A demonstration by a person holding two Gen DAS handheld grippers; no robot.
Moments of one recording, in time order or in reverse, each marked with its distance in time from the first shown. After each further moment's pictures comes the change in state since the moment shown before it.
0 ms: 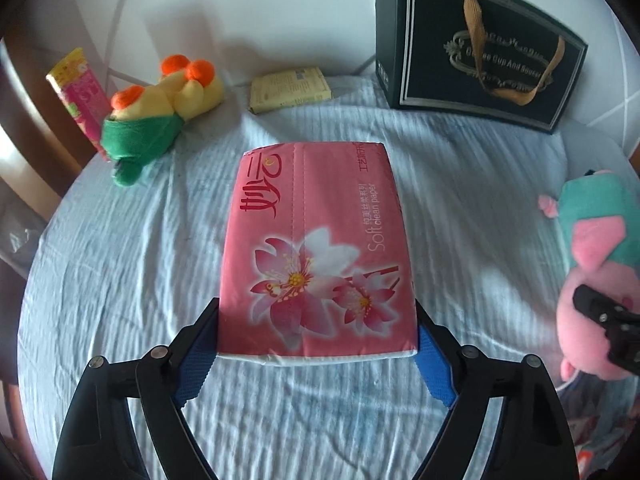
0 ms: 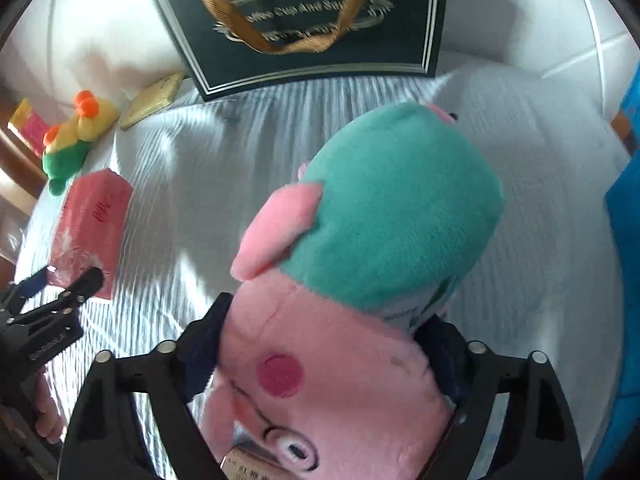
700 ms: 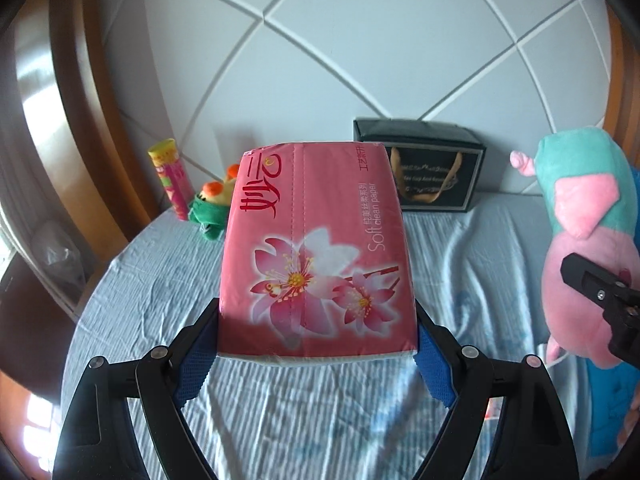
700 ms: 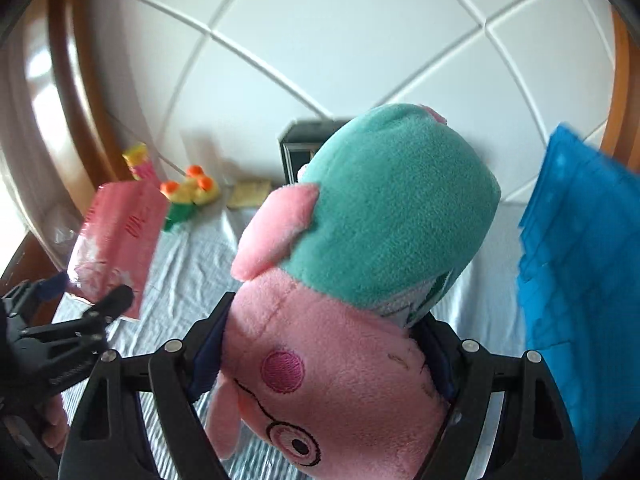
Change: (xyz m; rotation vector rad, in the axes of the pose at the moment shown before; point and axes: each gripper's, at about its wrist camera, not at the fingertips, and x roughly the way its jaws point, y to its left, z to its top) left arm -0.255 0.002 -0.066 -0.042 -0.294 -0.006; right arm -0.266 0.029 -0.075 -0.134 -0.397 0.062
